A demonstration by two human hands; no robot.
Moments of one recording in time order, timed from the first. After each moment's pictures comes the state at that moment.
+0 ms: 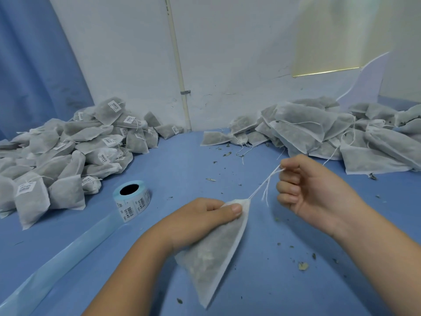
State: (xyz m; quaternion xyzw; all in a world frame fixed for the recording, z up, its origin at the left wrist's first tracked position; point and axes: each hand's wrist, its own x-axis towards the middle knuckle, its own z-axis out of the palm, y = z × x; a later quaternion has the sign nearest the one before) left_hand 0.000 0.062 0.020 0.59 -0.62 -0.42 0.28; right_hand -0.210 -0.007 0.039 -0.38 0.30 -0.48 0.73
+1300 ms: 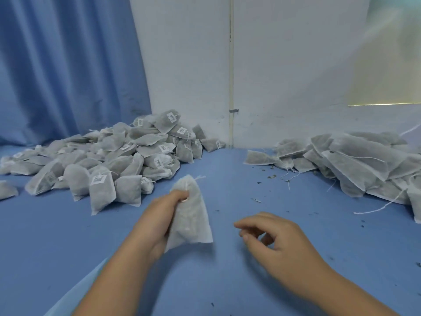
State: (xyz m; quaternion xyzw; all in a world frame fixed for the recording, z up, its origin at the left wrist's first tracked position) left_hand 0.102 0.104 0.031 0.58 -0.25 -0.41 0.65; right_hand -0.112 0.041 0.008 -0.85 0.23 -0.38 0.29
